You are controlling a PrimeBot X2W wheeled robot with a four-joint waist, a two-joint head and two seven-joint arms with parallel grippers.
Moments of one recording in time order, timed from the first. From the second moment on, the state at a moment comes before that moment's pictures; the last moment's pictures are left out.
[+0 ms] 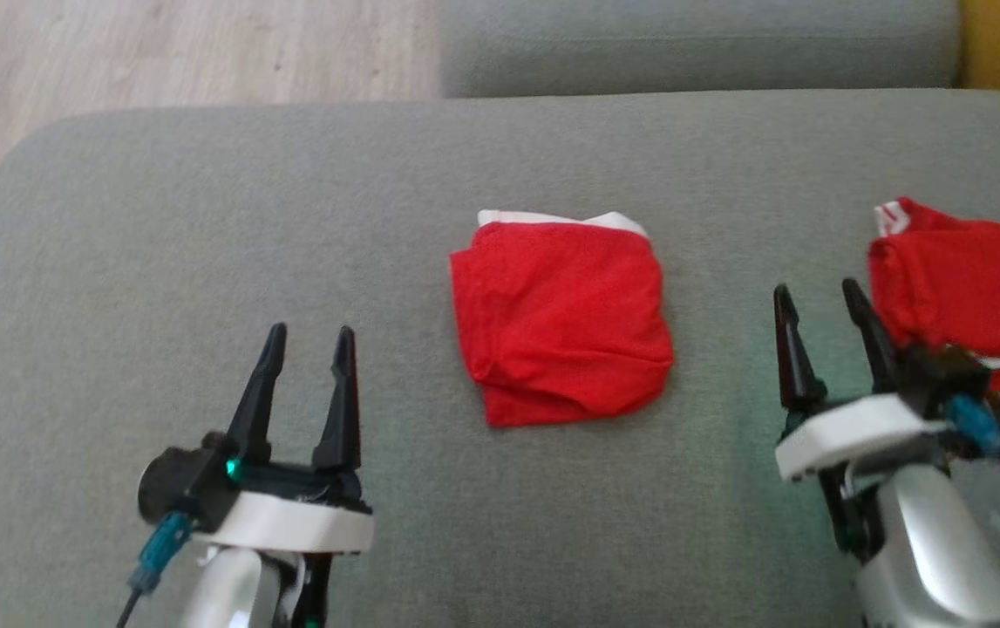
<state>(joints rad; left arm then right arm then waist) -0.12 0.05 -0.21 0.21 -0.31 -0.12 -0.26 -0.22 -0.05 0.02 0.42 0.10 0.13 -0.21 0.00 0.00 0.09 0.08</state>
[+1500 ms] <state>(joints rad) -0.19 0.05 -0.27 0.21 -0.34 -0.12 -0.26 -0.51 -0.08 0.22 0.80 -0.05 0.13 -0.11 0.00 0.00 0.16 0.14</state>
